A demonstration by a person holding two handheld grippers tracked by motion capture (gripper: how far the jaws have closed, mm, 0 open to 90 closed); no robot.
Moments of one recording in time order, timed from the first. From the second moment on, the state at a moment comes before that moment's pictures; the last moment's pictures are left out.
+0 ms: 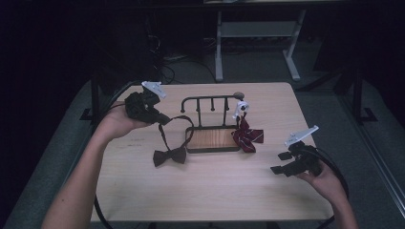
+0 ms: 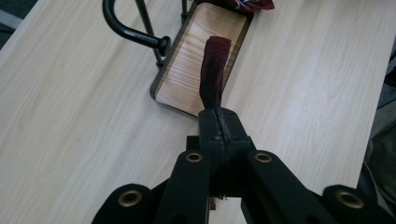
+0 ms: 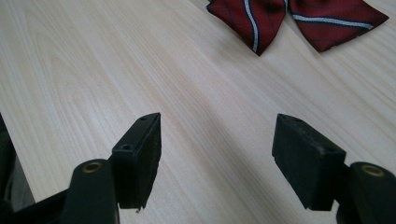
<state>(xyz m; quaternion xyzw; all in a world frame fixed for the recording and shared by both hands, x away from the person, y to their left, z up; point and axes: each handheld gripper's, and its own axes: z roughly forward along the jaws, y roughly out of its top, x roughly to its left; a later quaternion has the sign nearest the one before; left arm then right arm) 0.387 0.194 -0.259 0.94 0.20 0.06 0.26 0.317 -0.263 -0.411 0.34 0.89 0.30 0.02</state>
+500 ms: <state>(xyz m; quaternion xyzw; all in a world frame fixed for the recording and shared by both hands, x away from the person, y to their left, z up) 0.403 0.194 -0.249 0.94 0.21 0.06 0.26 0.316 -0.263 -0.411 0.34 0.89 0.30 0.02</state>
